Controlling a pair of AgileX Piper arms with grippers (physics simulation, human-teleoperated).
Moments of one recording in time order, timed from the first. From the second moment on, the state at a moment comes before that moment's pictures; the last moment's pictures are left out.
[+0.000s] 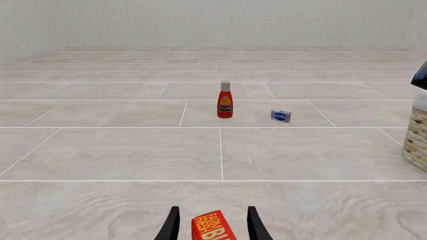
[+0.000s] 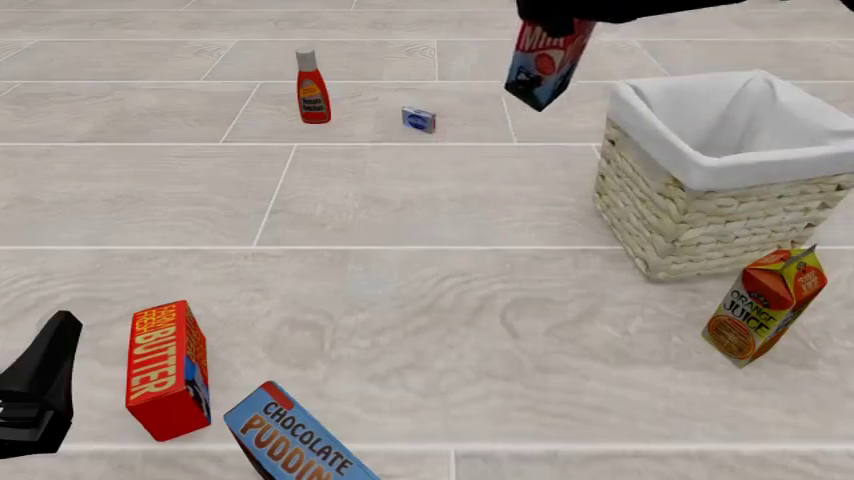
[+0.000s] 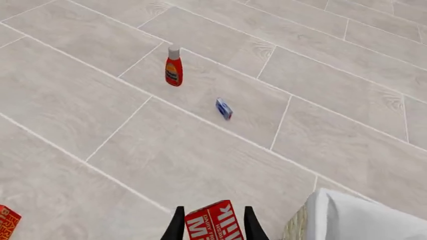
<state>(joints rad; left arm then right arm) 0.00 0.01 0.00 0.00 0.00 0.40 1.49 -1.54 0.49 -0.15</state>
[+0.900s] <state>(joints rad) 0.00 0.01 0.00 0.00 0.00 0.09 1.47 -1.55 0.50 -0.22</state>
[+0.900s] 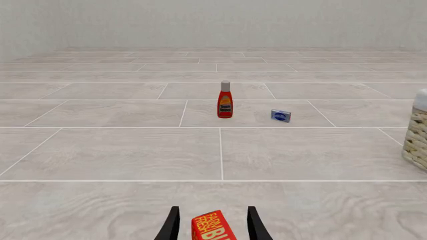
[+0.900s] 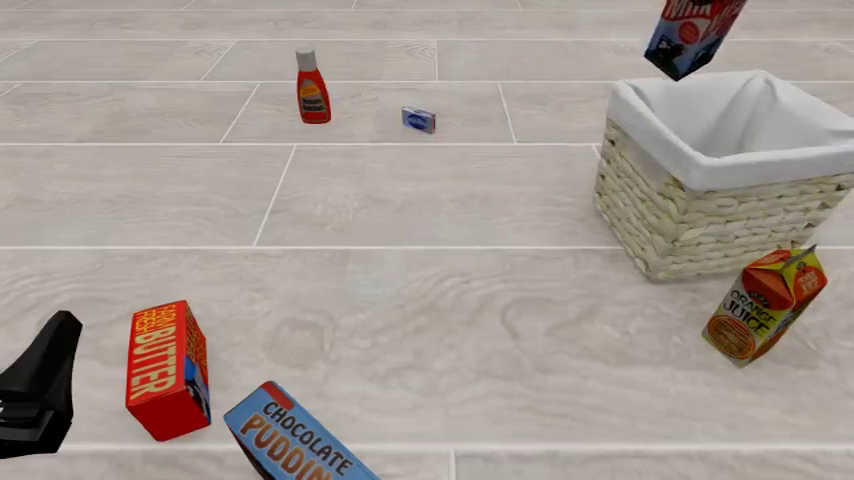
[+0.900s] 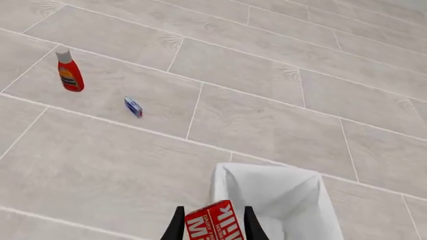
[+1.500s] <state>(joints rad) 0.00 0.01 0.00 0.00 0.00 -0.06 1.55 -1.55 0.45 -0.22</state>
